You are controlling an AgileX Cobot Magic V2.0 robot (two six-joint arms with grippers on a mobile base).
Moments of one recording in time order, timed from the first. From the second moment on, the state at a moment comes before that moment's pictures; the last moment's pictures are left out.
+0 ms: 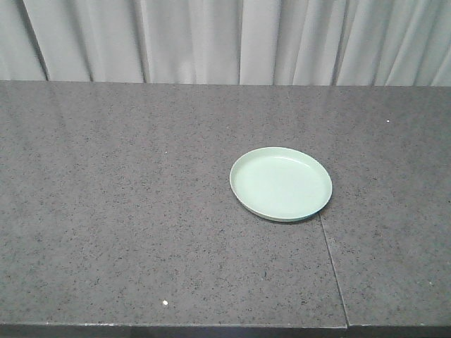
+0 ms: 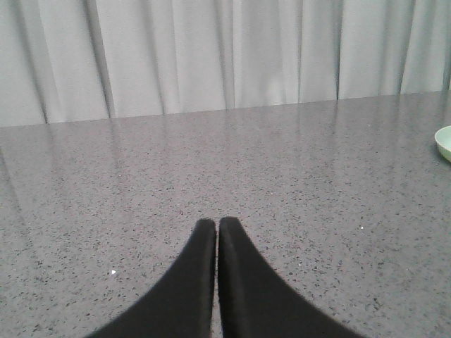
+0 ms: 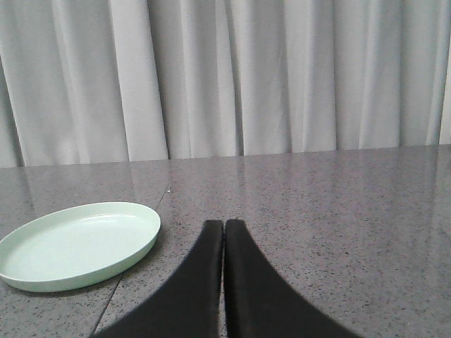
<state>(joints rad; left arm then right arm) -0.08 -0.01 0.03 0.07 0.12 -0.08 -0.02 -0.01 0.03 0.04 -0.01 0.04</state>
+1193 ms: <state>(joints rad) -0.08 -0.01 0.03 0.07 0.12 -0.08 -0.02 0.34 -0.48 0.37 0.17 -0.04</state>
